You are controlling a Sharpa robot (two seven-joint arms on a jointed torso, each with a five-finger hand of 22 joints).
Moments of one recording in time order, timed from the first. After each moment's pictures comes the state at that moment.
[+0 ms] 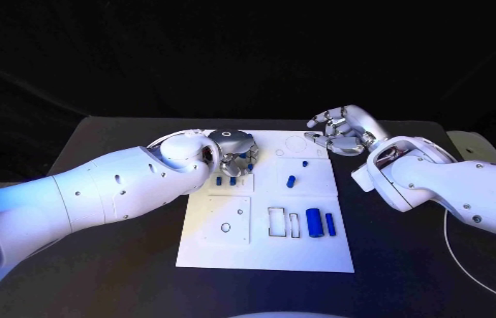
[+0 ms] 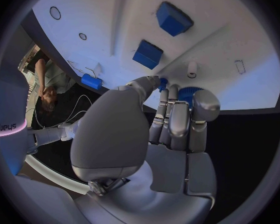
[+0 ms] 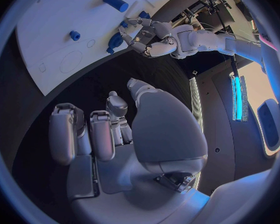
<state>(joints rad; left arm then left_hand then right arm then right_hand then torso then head) 1.25 -0.53 -0.08 1.28 -1.68 -0.13 0.01 1.44 -0.26 0.48 0.16 0.36 0.85 0.16 0.34 0.42 0.94 0.10 0.41 0.24 1.38 0.02 1.39 1.10 0.12 1.30 0.12 1.22 1.03 1.28 -1.01 -0.14 1.69 -0.95 -0.64 0.02 1.33 -0.15 0.31 0.29 0.23 0.86 0.17 0.21 0.44 1.20 0.08 1.10 1.14 1.46 0.01 1.49 1.31 0.05 1.47 0.11 1.36 1.31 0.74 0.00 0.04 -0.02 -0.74</state>
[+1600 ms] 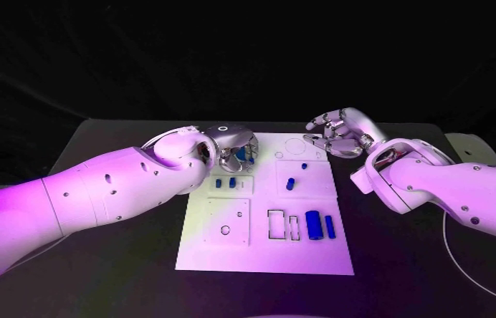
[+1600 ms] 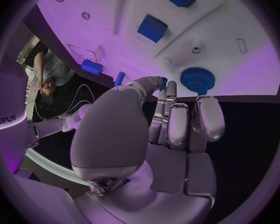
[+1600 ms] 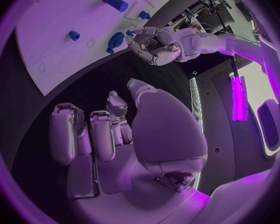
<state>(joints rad) 1.25 -0.57 -0.04 1.34 -1.63 -0.19 0.01 1.45 -0.23 0.55 0.11 0.35 0.97 0.14 0.33 0.39 1.11 0.07 0.33 0.19 1.43 0.00 1.41 1.12 0.11 1.37 0.09 1.33 1.18 1.28 -1.01 -0.14 1.69 -0.95 -0.64 0.02 1.33 -0.15 0.31 0.29 0.23 0.86 0.17 0.21 0.44 1.20 0.08 1.10 1.15 1.47 0.01 1.49 1.31 0.05 1.47 0.11 1.36 1.31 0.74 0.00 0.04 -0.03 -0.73</state>
